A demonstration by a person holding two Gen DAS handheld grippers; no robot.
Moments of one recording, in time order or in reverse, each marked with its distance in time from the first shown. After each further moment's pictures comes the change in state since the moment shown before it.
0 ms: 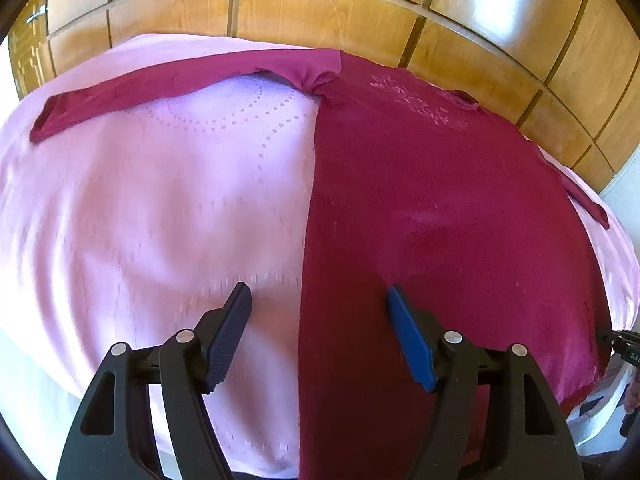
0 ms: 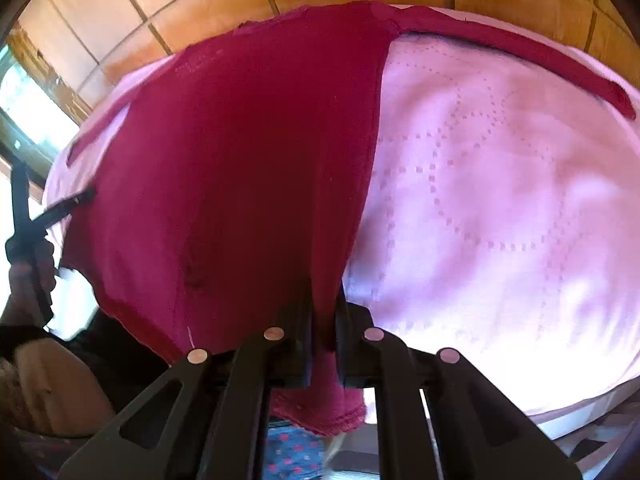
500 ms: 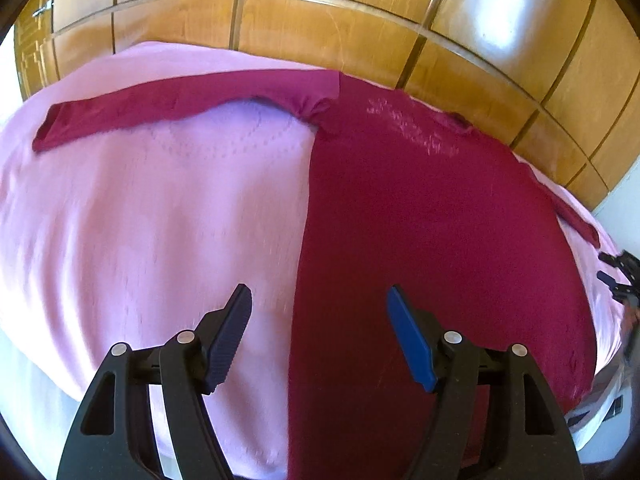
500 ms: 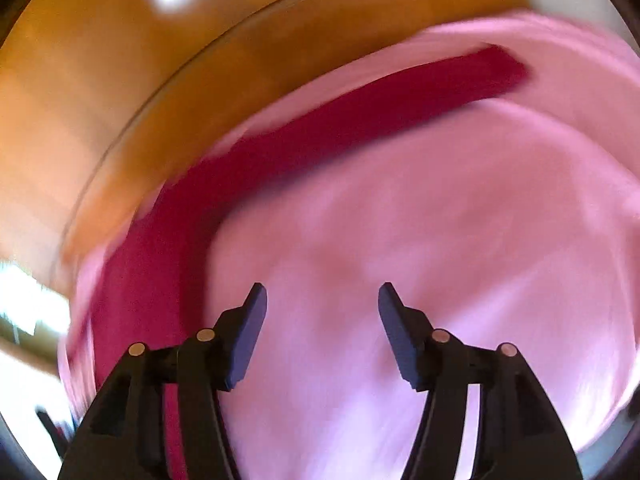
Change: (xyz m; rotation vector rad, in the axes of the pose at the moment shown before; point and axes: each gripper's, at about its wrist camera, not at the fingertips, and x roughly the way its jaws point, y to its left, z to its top) left arm -0.012 -0.004 0.020 -0.045 -0.035 -0.022; right arm -0.025 -0.196 0.091 0.601 -0.318 -0.023
